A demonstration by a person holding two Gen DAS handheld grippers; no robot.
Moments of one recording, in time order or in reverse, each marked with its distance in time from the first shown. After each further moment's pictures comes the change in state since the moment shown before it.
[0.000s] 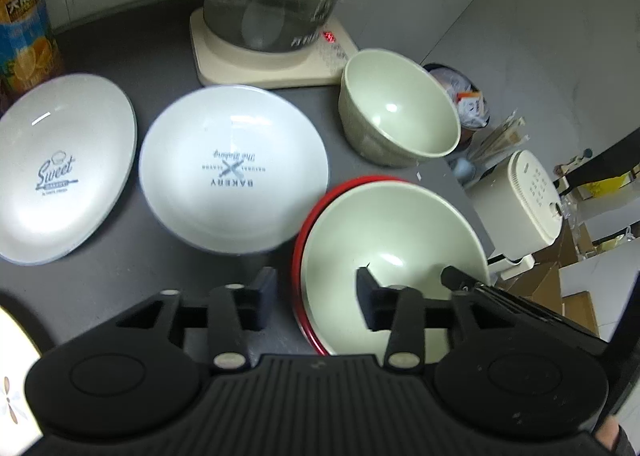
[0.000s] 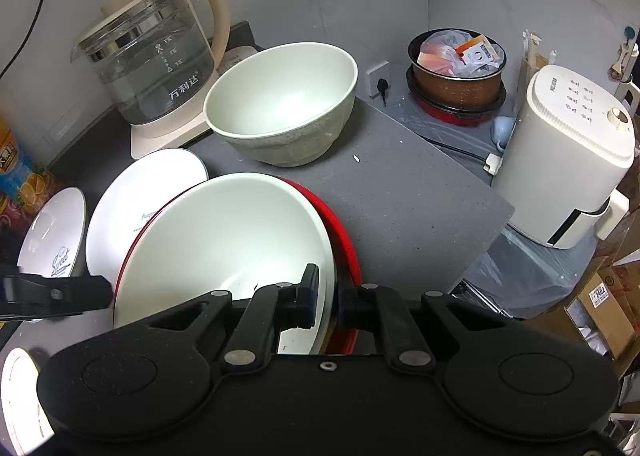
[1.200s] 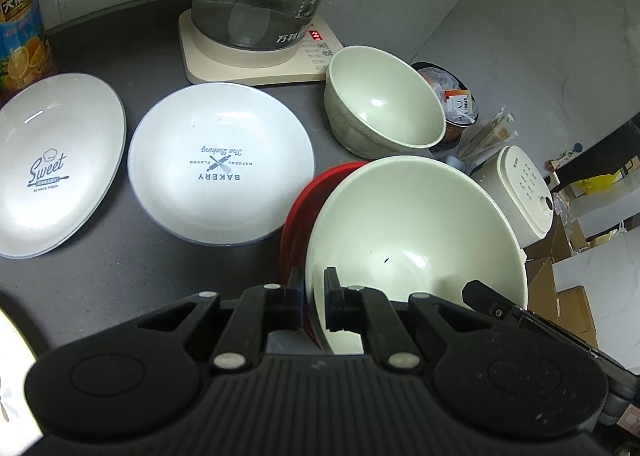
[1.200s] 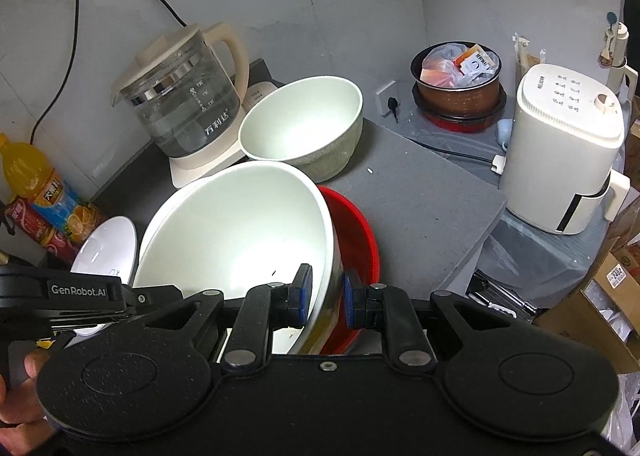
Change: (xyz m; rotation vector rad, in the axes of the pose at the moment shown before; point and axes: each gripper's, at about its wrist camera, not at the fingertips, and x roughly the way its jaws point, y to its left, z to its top) left arm 0.005 -0.006 -0.010 0.013 -0.005 -0.016; right arm -0.045 -0.006 -0.018 0.082 -0.080 0.085
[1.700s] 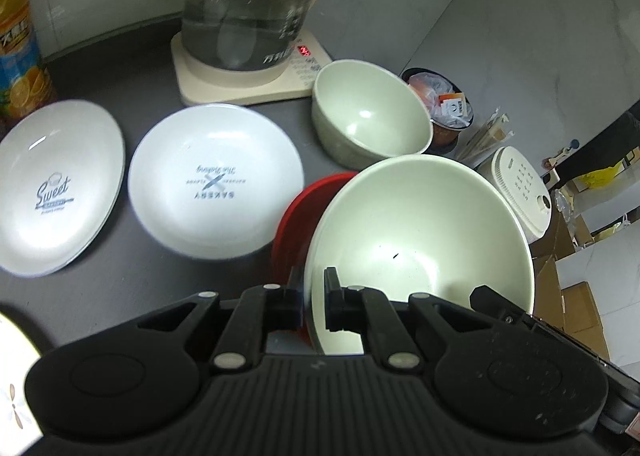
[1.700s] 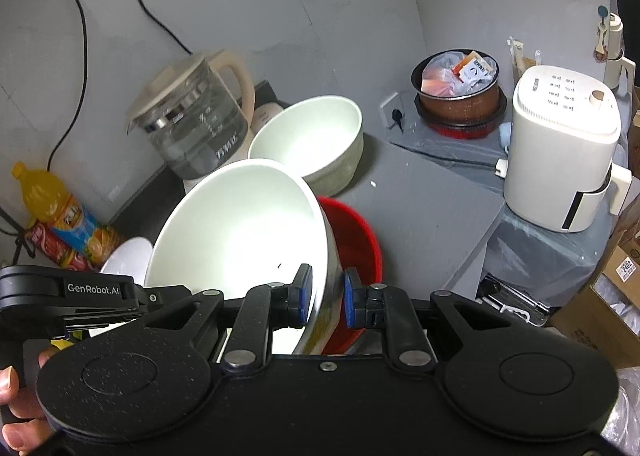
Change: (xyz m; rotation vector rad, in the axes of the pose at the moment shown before) left arm -0.014 -0.013 0.002 0.045 -0.025 0.016; right arm -0.024 -0.005 -0.002 0.052 -0.042 0.041
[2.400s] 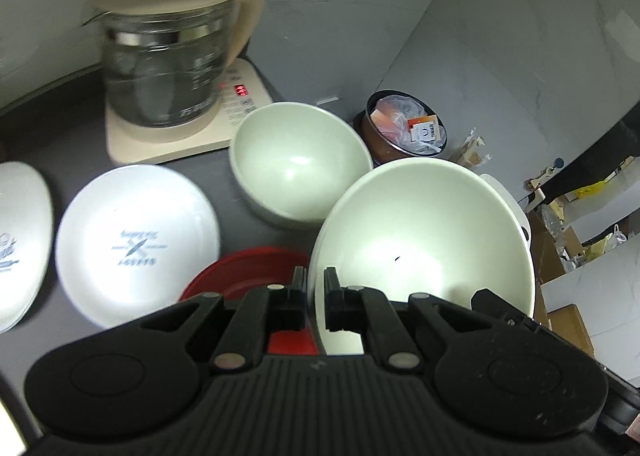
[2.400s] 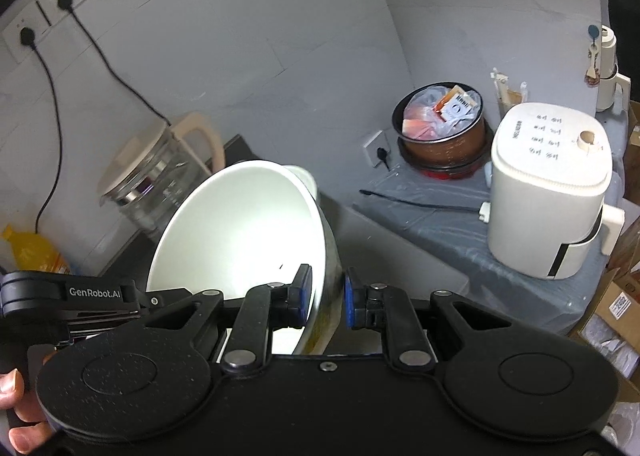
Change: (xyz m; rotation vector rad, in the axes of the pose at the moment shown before) left arm 0.025 -0.074 0.041 0.028 -0.066 -0.023; right arm -0.001 -0.052 0.061 0.036 -0.077 0.031
